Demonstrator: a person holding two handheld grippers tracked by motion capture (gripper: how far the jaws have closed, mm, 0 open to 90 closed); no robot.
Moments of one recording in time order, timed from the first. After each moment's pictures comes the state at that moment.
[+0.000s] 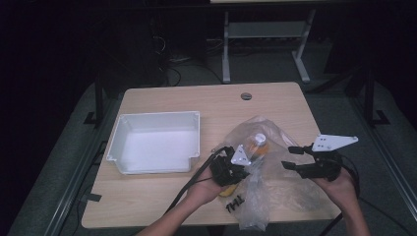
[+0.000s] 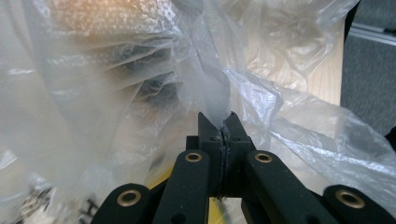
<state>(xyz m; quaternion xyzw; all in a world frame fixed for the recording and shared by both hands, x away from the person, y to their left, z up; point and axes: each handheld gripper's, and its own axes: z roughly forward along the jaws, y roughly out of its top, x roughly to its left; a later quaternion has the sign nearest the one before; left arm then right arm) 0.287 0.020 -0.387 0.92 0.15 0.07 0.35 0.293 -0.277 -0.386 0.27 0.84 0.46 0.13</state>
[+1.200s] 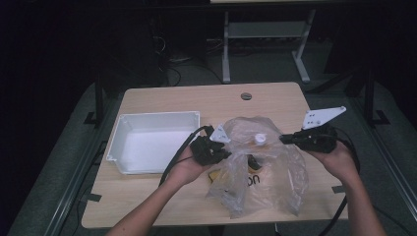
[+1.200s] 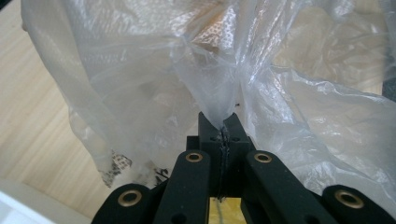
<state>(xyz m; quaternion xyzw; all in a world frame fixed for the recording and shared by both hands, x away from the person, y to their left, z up) 0.323 0.064 -0.348 0.92 0.18 0.11 0.35 0.337 -0.259 -0.331 0.19 0.88 0.40 0.14</state>
